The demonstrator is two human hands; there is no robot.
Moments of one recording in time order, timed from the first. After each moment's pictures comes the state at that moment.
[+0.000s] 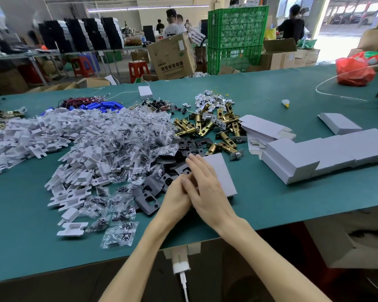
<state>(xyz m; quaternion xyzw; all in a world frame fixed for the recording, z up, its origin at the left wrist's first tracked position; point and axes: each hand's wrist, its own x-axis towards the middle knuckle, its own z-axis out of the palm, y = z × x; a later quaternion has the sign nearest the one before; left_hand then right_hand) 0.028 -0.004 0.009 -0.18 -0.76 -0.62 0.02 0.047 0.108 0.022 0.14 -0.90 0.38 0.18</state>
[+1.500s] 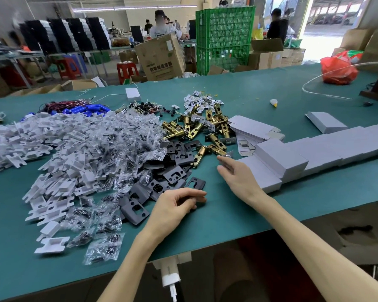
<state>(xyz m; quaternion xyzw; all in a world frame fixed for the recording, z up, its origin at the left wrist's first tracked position) 0.025 -0.004 -0.003 -0.19 -0.80 -0.57 -0.07 -0.004 0.220 0.015 0.01 -0.88 0.46 0.09</state>
